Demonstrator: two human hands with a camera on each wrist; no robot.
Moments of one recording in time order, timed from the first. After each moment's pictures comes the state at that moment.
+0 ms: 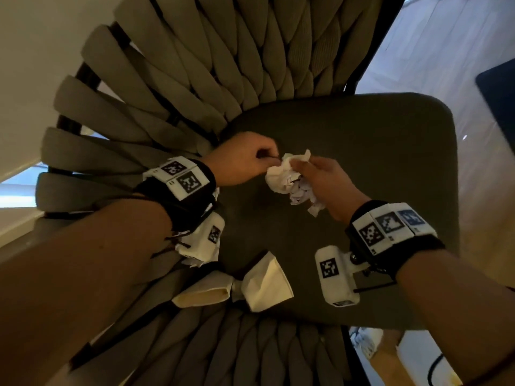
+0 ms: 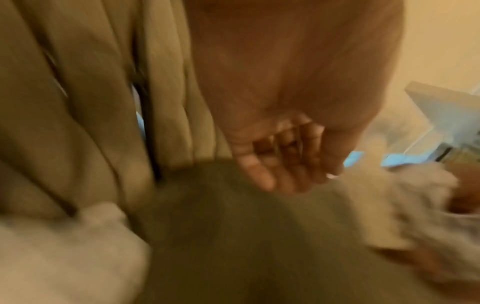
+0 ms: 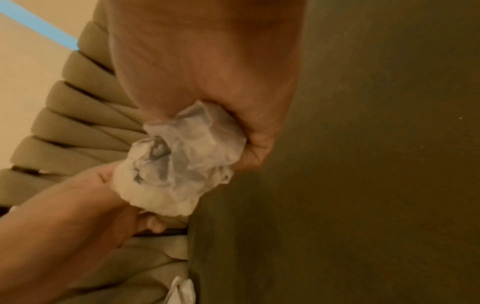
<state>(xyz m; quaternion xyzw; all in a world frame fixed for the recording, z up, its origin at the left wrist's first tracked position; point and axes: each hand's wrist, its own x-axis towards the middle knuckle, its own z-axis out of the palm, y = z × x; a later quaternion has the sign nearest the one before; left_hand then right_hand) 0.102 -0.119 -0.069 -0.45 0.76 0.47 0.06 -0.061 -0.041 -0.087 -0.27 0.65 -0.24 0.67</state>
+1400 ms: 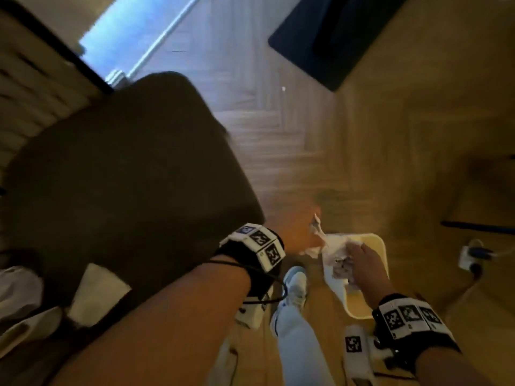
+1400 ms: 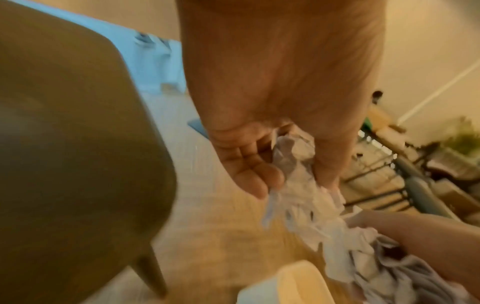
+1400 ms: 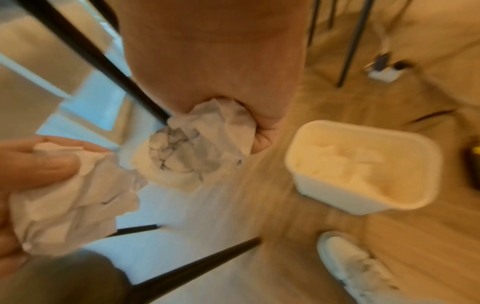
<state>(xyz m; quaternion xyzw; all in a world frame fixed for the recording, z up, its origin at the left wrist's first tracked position) -0.248 0.218 -0.086 -0.21 0.78 0.52 0.28 -0.312 0.400 -0.122 0.11 0.83 -0.31 0.44</state>
